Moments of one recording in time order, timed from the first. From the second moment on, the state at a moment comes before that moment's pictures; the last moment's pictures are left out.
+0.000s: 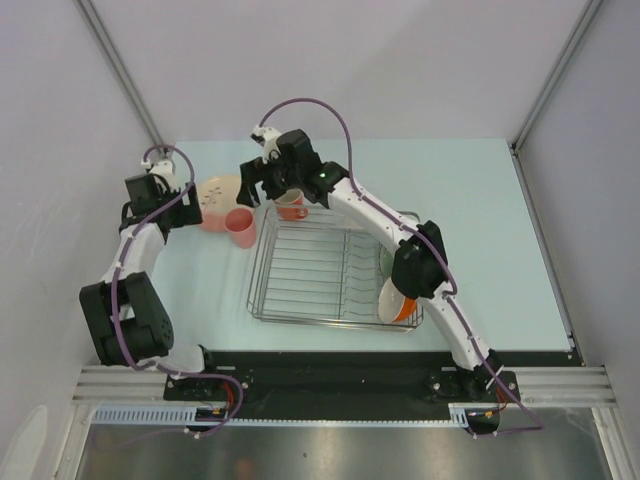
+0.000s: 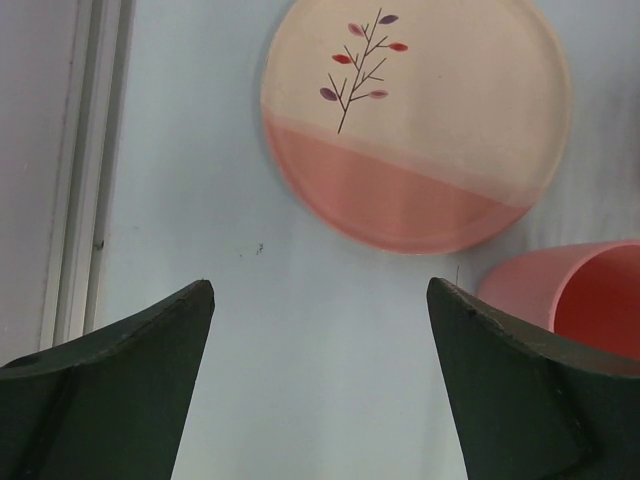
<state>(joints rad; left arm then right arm) 0.28 1.46 1.02 -0.22 0.15 0.09 0.79 2.40 2.41 -0.43 -0.33 0.26</state>
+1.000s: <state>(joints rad) 0.31 1.47 0.92 -0.19 0.30 0.15 0.91 2.46 2.33 -0.29 -0.22 0.40</state>
